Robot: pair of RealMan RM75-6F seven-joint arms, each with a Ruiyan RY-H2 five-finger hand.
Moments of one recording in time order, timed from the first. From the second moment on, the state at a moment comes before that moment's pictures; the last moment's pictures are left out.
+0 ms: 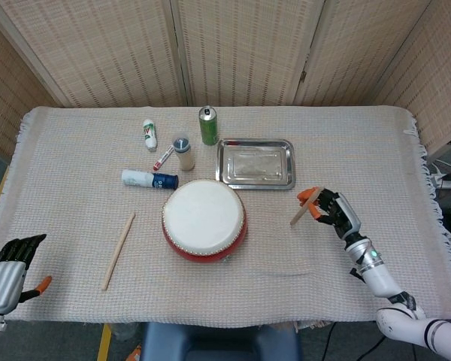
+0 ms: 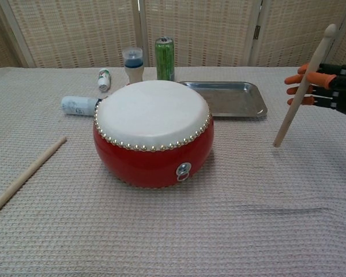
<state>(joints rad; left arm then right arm) -0.10 -1.17 0.00 -1.50 1.51 1.44 0.00 0.48 -1.44 0.20 -1.24 -1.49 0.95 1.55</state>
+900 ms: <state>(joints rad) -0.09 -1.16 0.01 -1.52 1.52 1.44 0.01 0.55 -1.65 -0.01 -0.79 -1.64 1.07 1.90</state>
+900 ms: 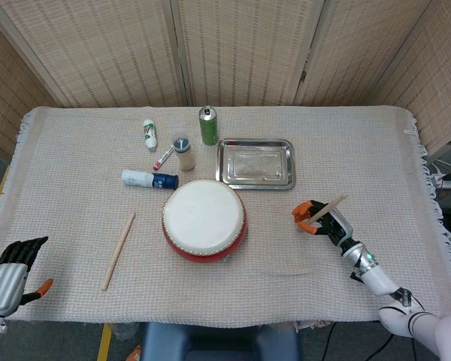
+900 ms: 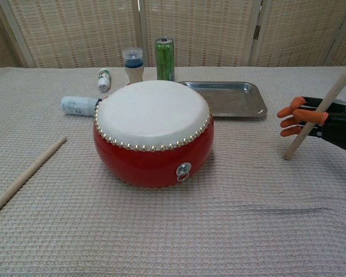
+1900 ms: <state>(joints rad) -0.10 -1.16 0.01 -1.50 1.51 1.42 -0.01 0.60 -1.77 -0.03 -0.71 -1.59 0.99 1.78</state>
